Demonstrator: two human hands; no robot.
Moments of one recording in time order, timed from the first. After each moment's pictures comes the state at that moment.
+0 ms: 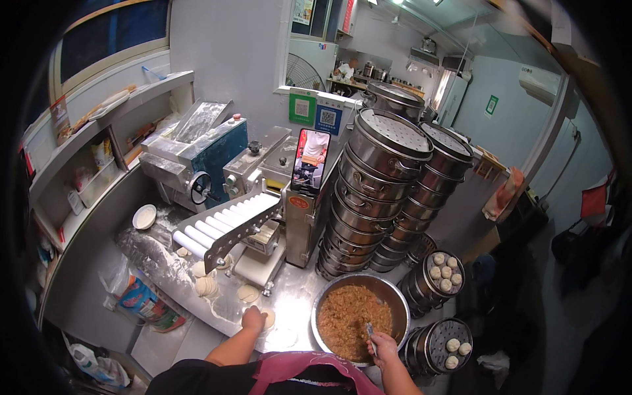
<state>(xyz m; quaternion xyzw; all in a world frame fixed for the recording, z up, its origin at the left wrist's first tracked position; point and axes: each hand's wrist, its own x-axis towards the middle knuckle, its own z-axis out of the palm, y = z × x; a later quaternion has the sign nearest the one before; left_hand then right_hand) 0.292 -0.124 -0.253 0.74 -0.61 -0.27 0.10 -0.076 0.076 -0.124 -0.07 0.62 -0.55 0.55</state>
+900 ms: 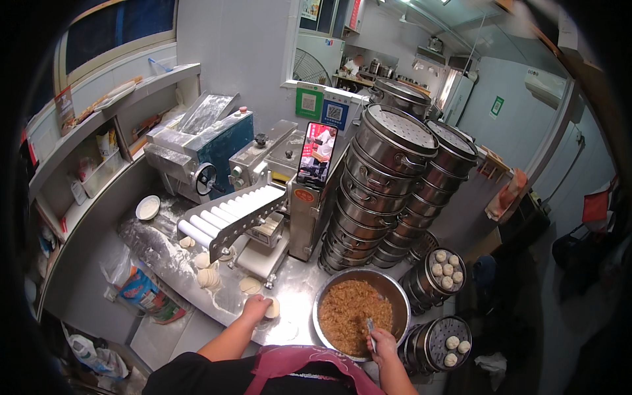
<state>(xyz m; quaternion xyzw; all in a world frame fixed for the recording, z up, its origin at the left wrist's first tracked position) 0.287 -0.120 -0.189 0.64 -0.52 -0.49 0.28 -0.072 0.079 -0.130 -0.06 0.61 -0.57 0.55</state>
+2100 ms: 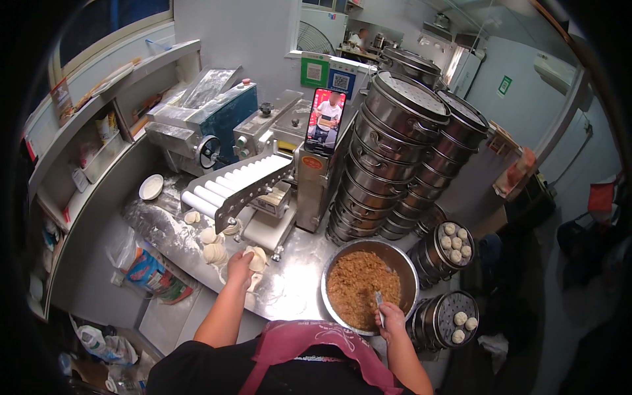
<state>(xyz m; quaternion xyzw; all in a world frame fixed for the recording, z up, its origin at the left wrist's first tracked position) 0.327 -0.158 -0.169 0.48 -0.20 -0.64 0.56 -0.066 0.082 -0.124 -0.07 0.61 -0.58 0.54</state>
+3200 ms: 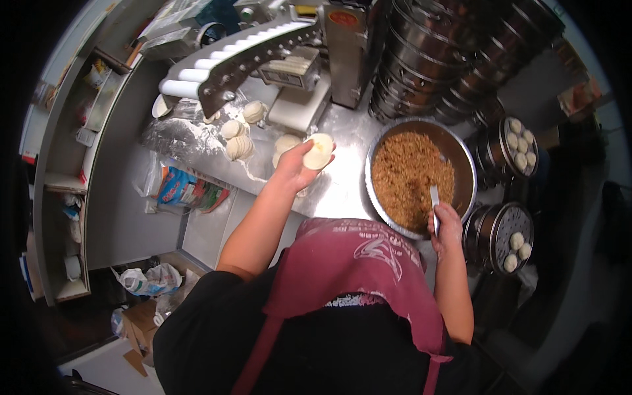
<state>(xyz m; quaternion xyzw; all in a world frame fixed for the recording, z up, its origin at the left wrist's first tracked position) 0.262 -0.120 -0.111 0.32 -0.07 -0.85 0.41 -0.063 0.088 -0.122 -0.08 0.64 -0.57 0.51</state>
